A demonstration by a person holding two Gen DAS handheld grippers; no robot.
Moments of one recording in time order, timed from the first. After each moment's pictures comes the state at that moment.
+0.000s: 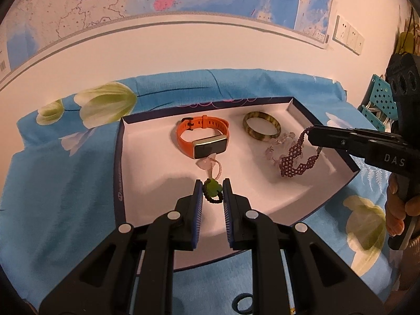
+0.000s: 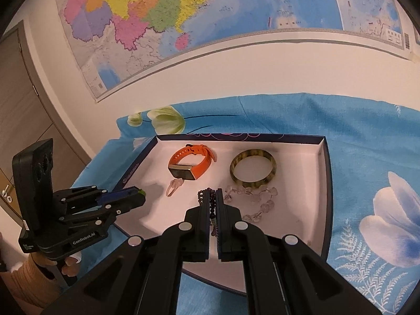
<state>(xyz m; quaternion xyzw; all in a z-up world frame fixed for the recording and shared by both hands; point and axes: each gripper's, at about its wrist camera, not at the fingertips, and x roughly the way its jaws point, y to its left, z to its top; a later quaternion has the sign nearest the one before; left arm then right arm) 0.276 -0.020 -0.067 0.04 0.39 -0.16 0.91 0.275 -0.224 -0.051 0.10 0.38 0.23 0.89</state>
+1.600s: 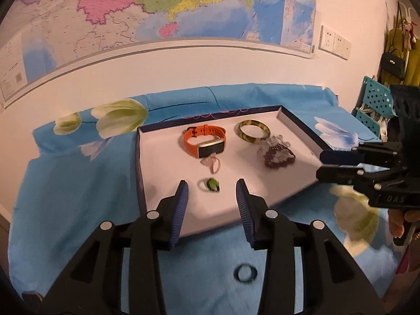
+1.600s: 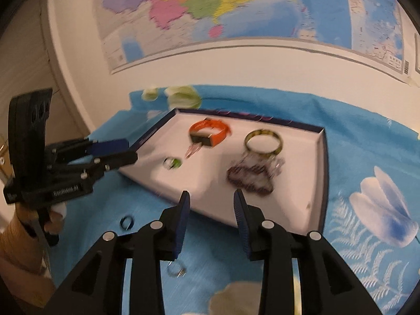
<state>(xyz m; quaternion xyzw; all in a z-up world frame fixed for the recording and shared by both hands) 0.222 -0.005 -0.043 0.05 0.34 -0.17 0.92 0.210 -0.206 -0.047 0.01 0.38 0.24 0.89</state>
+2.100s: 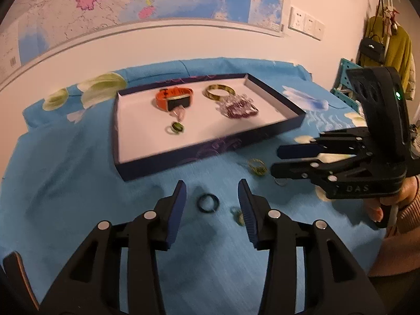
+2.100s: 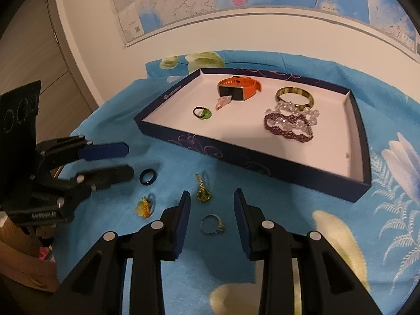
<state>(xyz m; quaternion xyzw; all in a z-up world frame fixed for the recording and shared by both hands) 0.156 -0.008 -0.074 0.05 0.37 -0.22 0.90 0.174 -0.178 -0.085 0.01 0.42 0.27 0.87</state>
